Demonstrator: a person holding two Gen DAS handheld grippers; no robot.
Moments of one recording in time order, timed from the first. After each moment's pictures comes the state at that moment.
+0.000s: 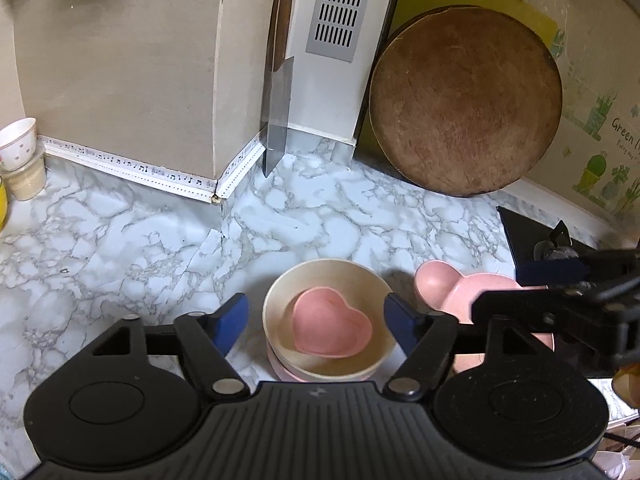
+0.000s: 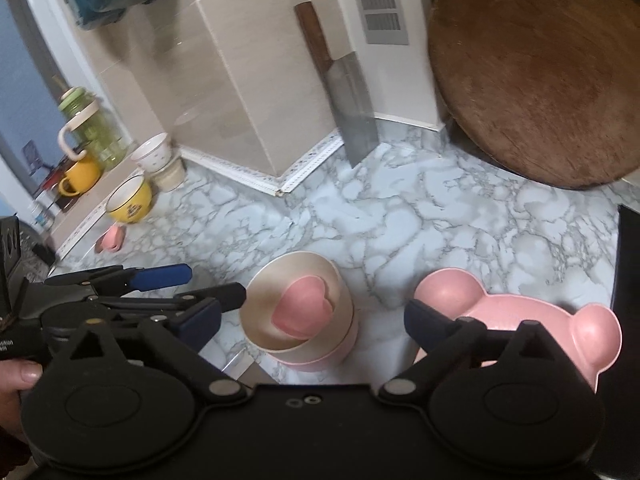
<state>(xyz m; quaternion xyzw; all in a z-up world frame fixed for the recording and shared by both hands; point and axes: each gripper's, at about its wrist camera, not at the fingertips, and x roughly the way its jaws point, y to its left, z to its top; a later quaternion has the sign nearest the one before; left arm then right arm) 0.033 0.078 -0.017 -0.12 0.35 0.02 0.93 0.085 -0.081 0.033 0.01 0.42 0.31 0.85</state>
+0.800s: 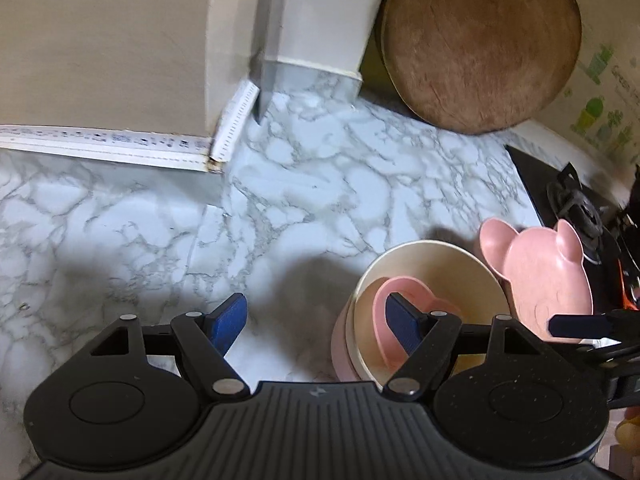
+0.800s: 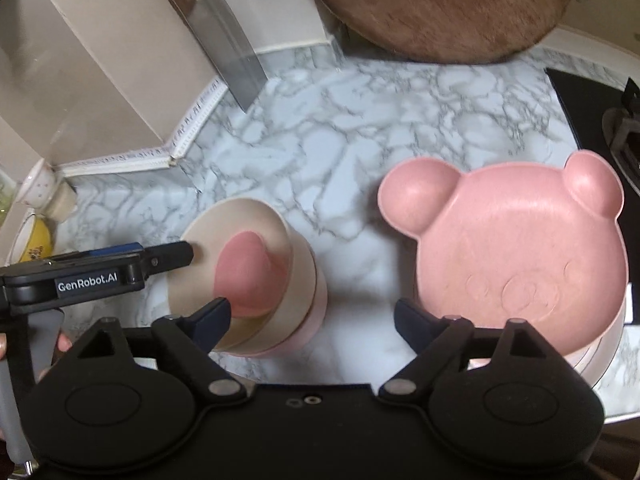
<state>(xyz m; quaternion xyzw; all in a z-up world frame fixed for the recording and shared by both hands) 0.114 0.151 -0.078 -0.09 0.44 -0.08 0.89 0.092 -0.047 -0.045 0.09 0.50 0.12 0.85</state>
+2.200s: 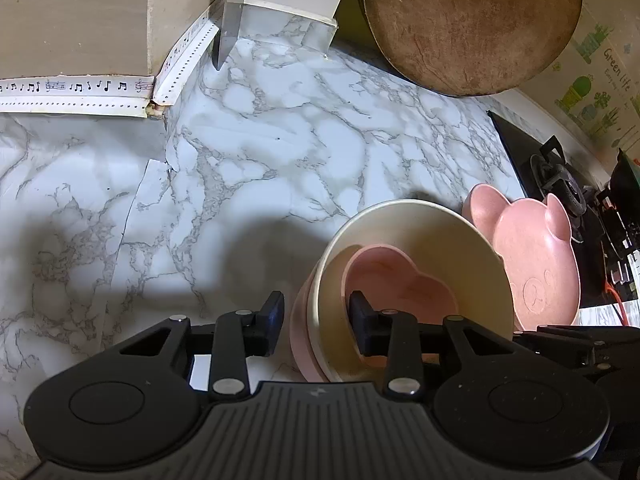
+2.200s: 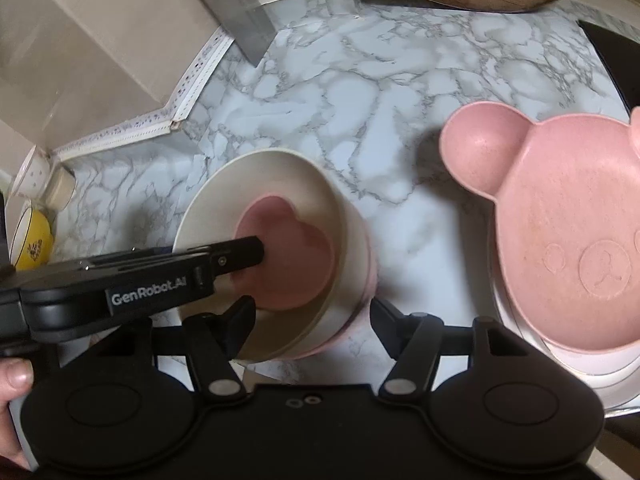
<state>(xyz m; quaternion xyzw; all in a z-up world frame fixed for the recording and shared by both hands) 0.138 0.138 -0.113 -0.12 0.49 -0.13 0.85 0.115 -0.013 -0.079 0.12 0.55 0.12 0.82</state>
